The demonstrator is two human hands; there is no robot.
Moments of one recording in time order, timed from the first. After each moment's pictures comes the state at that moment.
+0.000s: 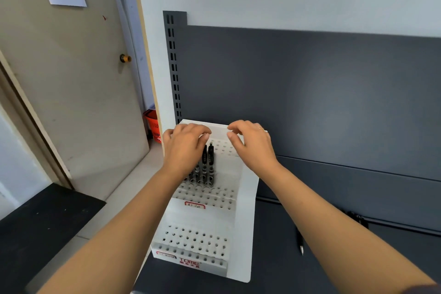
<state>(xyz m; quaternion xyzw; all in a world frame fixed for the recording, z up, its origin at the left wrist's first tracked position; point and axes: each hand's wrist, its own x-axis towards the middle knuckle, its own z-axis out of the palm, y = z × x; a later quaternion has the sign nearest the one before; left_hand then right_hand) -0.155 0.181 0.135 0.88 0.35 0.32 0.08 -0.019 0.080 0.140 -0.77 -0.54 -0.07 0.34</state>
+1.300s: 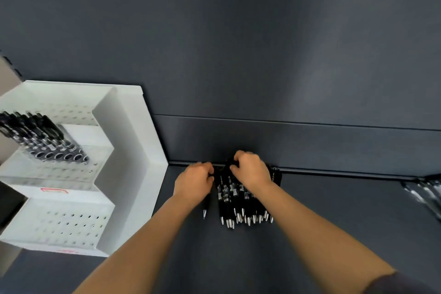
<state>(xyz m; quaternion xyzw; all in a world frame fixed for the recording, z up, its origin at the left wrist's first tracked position) 0.044 0.004 -0.027 0.93 0.31 0.01 0.21 0.166 -0.095 -0.018 -0.90 -0.38 0.13 0.17</state>
